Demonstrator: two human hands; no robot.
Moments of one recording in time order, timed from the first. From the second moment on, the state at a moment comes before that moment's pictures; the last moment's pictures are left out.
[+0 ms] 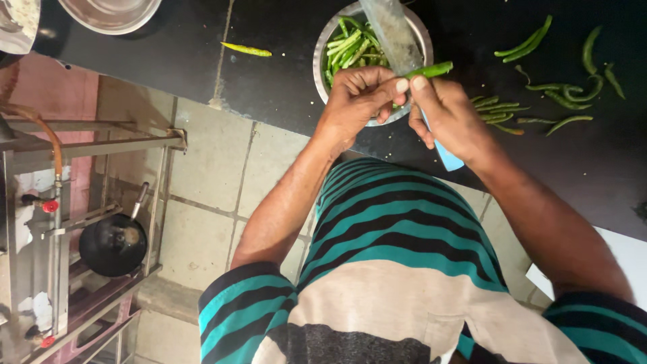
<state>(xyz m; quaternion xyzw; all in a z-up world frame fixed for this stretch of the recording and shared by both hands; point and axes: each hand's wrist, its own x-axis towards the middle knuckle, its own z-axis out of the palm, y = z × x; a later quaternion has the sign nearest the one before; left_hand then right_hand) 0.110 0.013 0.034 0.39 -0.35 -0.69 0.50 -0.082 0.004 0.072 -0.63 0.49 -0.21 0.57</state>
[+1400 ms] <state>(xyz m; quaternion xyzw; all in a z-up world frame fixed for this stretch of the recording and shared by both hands) 0.172 -0.005 0.023 0.35 -0.54 -0.60 0.47 -0.124 0.022 0.102 -0.20 0.11 -0.28 0.93</state>
